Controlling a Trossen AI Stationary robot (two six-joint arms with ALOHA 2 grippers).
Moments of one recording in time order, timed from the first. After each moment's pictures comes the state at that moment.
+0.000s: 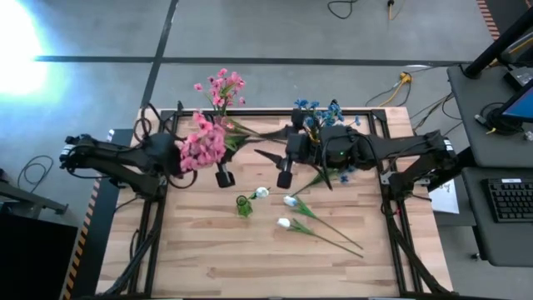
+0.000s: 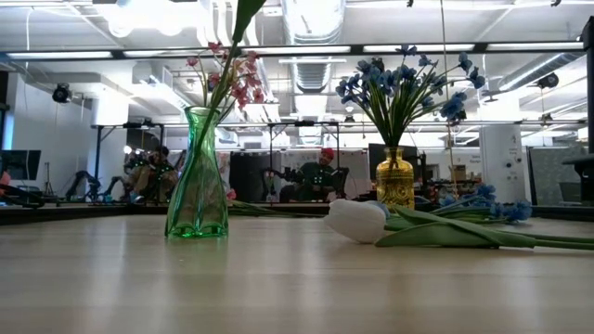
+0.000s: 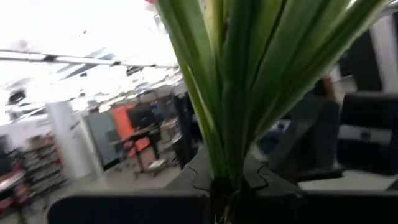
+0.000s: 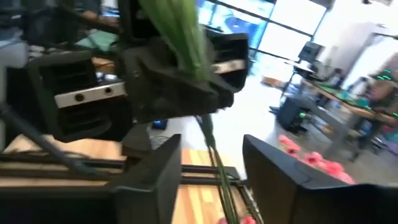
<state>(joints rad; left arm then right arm) -0.18 1.14 1.06 0.39 -0.43 0.41 0.14 1.57 1.68 -0.15 0.39 -0.26</state>
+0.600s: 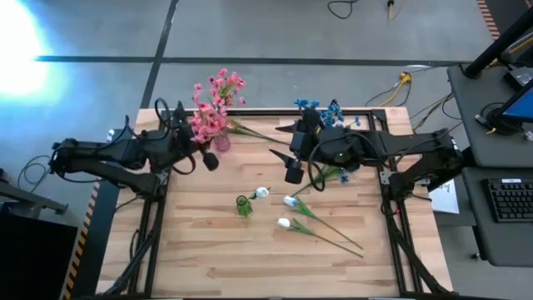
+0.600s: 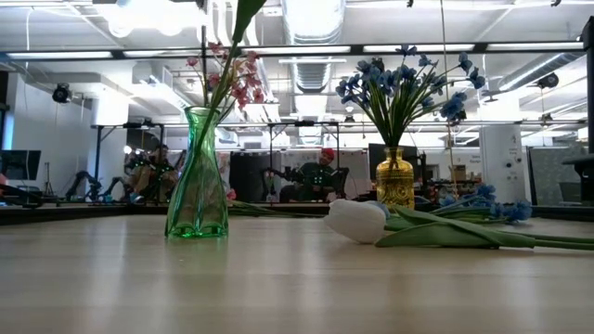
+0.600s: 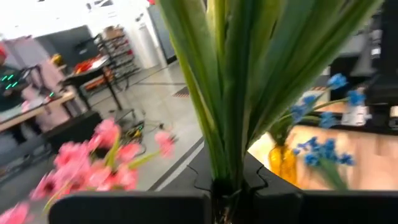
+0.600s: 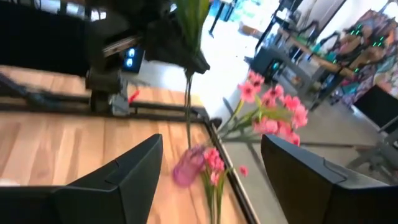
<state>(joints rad) -0.09 0.91 0.97 -0.18 -0.76 0.15 0.14 1.52 1.68 -0.47 0.53 -0.22</state>
